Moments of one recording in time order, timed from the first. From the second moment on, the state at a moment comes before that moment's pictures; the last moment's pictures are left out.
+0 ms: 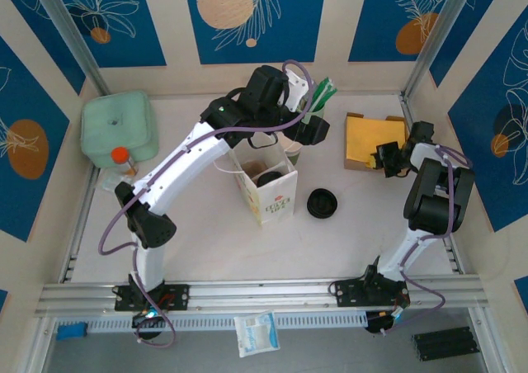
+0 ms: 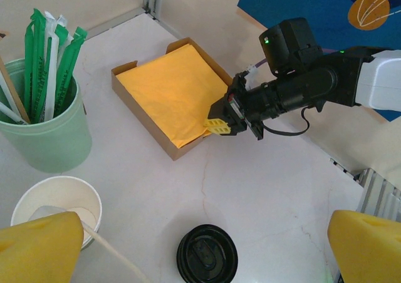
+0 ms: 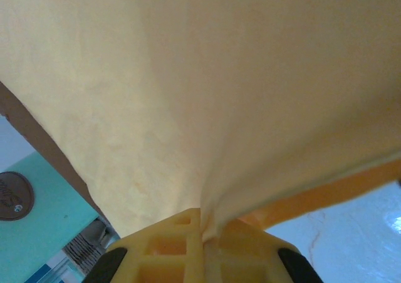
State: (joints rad) left arm -0.85 1.94 2.25 -0.86 0.21 -0.20; right arm -0.38 1.82 1.17 -0.51 -0.55 0.99
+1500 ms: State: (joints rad) left arm -0.77 1.77 2.25 -0.92 0.05 -0.18; right arm -0.17 1.21 1.64 -0.77 -0.72 0.96
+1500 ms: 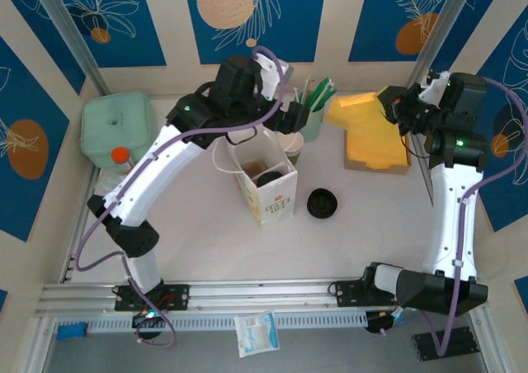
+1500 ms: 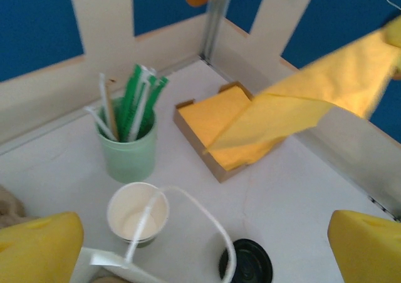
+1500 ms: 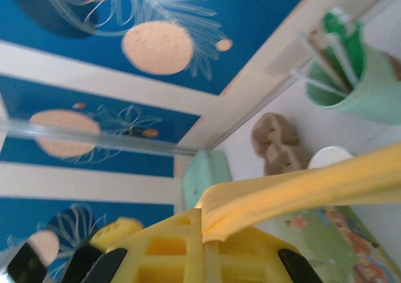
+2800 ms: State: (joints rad) left arm -0.50 1.27 1.73 -0.94 0.12 -0.26; right arm 0.50 1.82 2.61 -1.05 -0.78 0.88
